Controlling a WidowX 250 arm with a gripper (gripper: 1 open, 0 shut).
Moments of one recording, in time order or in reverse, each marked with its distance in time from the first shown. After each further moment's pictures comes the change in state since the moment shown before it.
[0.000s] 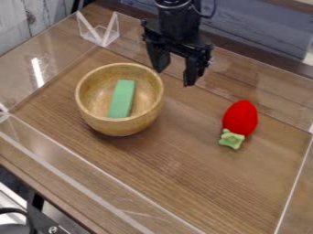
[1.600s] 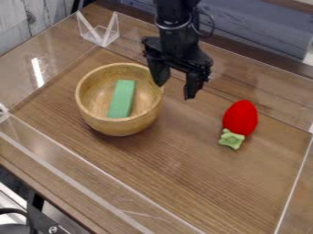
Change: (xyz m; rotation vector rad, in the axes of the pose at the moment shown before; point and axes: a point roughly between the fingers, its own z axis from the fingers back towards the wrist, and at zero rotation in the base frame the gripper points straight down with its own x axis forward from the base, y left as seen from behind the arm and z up) arm -0.003 -0.007 -0.026 -0.002 0.000 0.026
